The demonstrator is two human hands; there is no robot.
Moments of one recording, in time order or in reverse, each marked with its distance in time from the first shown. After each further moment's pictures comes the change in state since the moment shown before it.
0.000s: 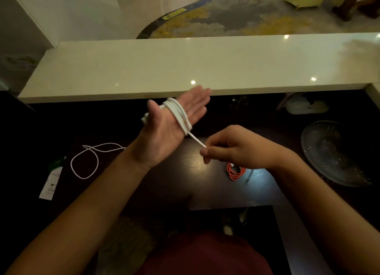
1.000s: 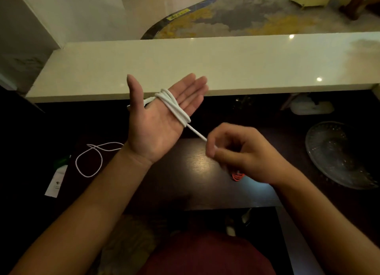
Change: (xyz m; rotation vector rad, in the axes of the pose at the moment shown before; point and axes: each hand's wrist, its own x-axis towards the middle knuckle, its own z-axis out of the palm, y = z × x) left_hand 0.006 0.007 -0.001 -0.500 0.006 -0.090; right_hand -0.019 0.004 0.021 0.442 0.240 -0.169
